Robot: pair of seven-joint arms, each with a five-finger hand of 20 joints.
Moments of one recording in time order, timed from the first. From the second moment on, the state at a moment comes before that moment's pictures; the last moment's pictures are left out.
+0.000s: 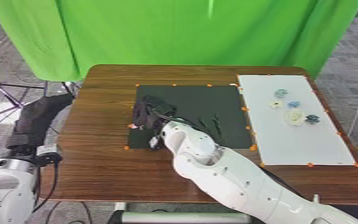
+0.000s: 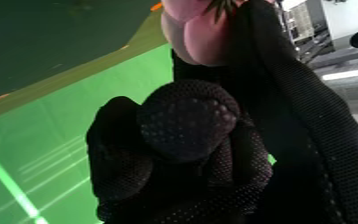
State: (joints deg) left arm 120.0 -51.7 -102.6 -109.9 52.1 5.7 13.6; right arm -59.8 -76.2 30.0 -84.2 -123.0 7.5 17.3
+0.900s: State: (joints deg) left arm 120.2 -52.2 -102.5 -110.0 52.5 3.8 12.2; right arm -60.0 -72.2 34.7 -89.1 -120.7 -3.1 19.9
